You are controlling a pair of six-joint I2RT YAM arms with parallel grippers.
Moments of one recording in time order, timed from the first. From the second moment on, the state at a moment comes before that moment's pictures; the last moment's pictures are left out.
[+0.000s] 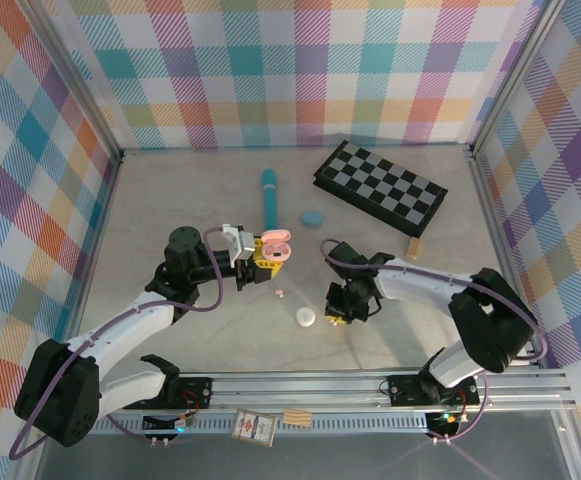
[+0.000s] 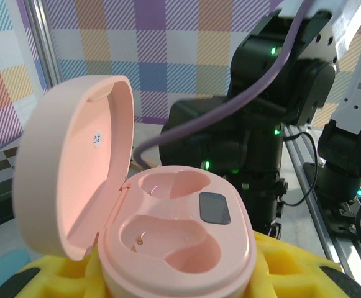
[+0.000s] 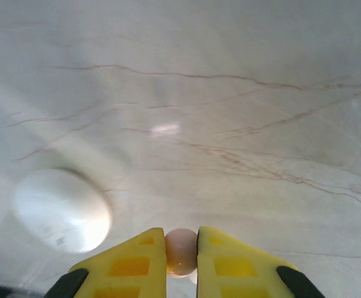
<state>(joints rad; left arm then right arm) -0.44 1.10 0.54 0.46 0.90 0.11 0.74 1.49 0.81 -0.65 -0.29 1.01</state>
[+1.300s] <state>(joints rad) -0.44 1.10 0.54 0.47 0.90 0.10 0.44 1.33 0.89 -0.06 -1.27 1.04</state>
